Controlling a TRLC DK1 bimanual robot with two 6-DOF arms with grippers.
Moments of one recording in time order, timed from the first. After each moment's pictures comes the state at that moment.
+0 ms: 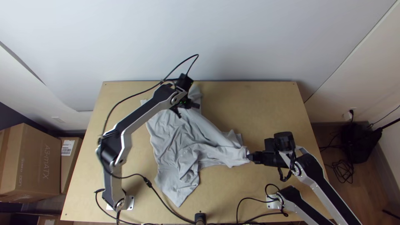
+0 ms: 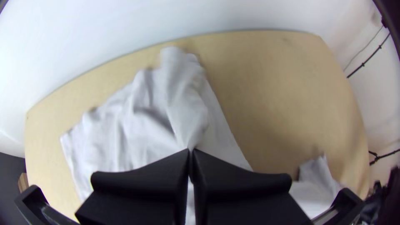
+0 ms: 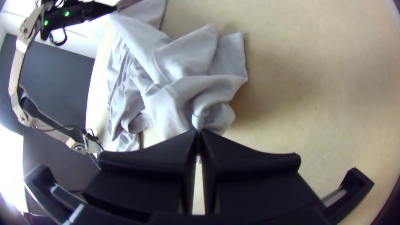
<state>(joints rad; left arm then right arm) -0.58 1.98 1.88 -0.86 -0.17 -0.27 0.36 0.83 0.65 -0.80 -0.42 0.46</state>
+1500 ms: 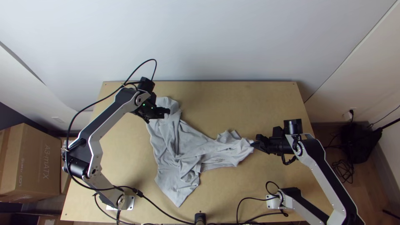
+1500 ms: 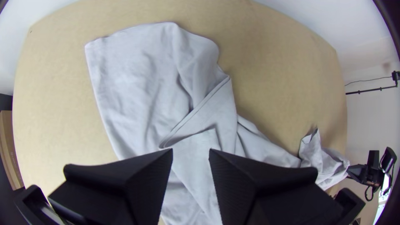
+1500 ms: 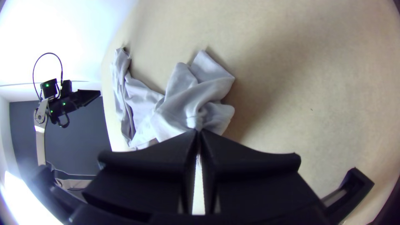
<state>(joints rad) -0.30 1.76 1.57 -0.99 0.11 -0.29 0.12 1.03 0.76 -0.80 -0.57 0.57</state>
